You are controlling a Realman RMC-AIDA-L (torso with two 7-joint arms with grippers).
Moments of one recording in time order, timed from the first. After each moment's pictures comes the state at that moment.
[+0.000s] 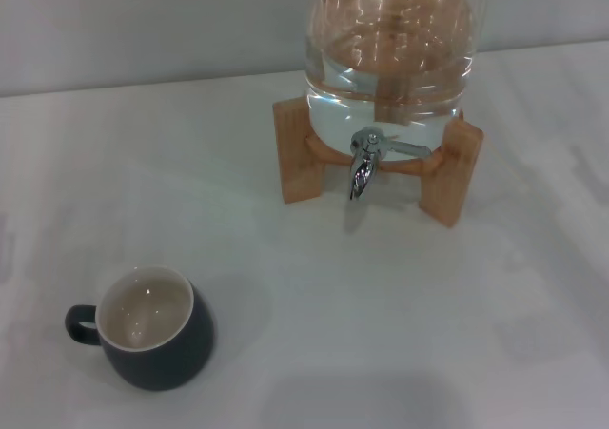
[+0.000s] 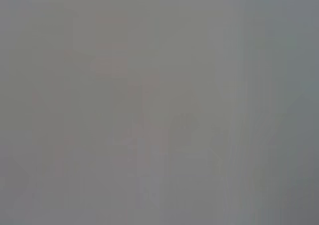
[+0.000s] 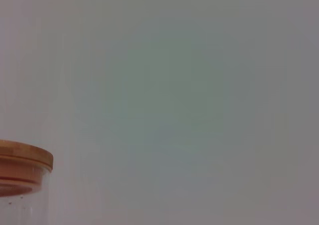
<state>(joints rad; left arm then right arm) -0.33 -2.08 2.43 0.12 -1.03 1.42 0.00 0.23 2.00 -1.40 -0.16 -0.03 -1.57 0.44</state>
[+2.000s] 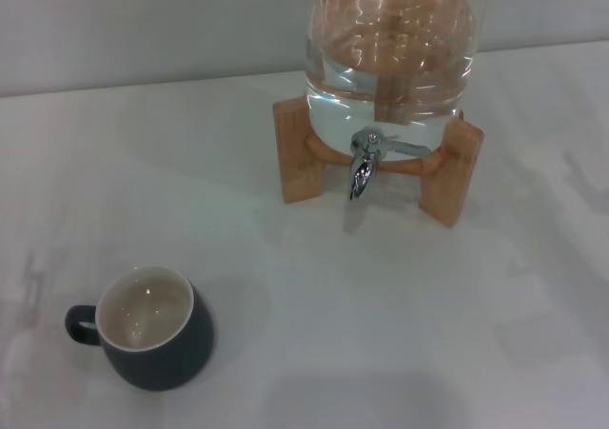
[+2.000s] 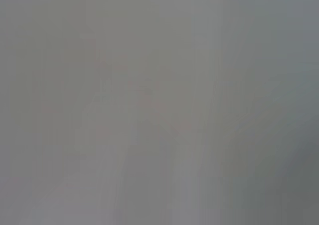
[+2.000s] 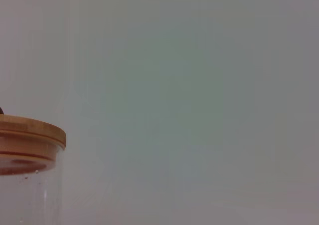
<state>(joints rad) -0.20 -2.09 2.55 0.24 -1.04 1.37 0.00 0.23 2.00 -1.44 -0.14 -0.03 -1.55 0.44</state>
